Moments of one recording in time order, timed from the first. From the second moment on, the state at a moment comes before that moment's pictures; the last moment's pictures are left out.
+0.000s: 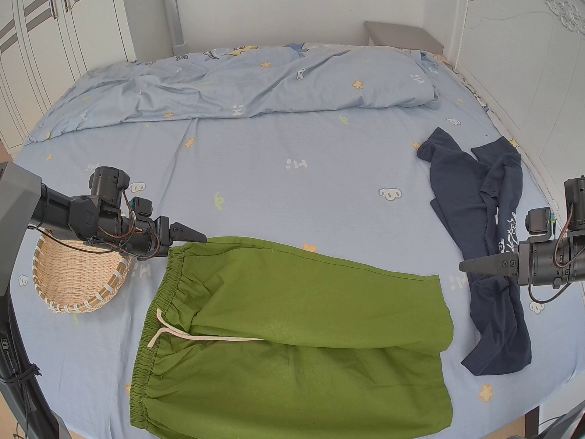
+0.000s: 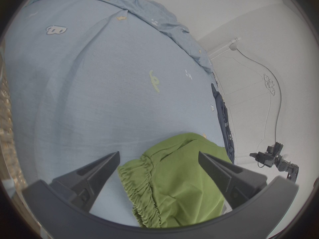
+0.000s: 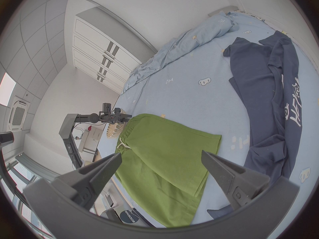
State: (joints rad) left arm 0.01 2.12 -1.34 0.03 -0.67 -0.19; right arm 0.06 1.45 -0.74 -0.04 0.73 0.15
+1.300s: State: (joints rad) left arm 0.06 2.09 -1.29 -0.02 -0.71 -0.18; right arm -0.01 1.82 -0.94 -0.04 0.70 0.11
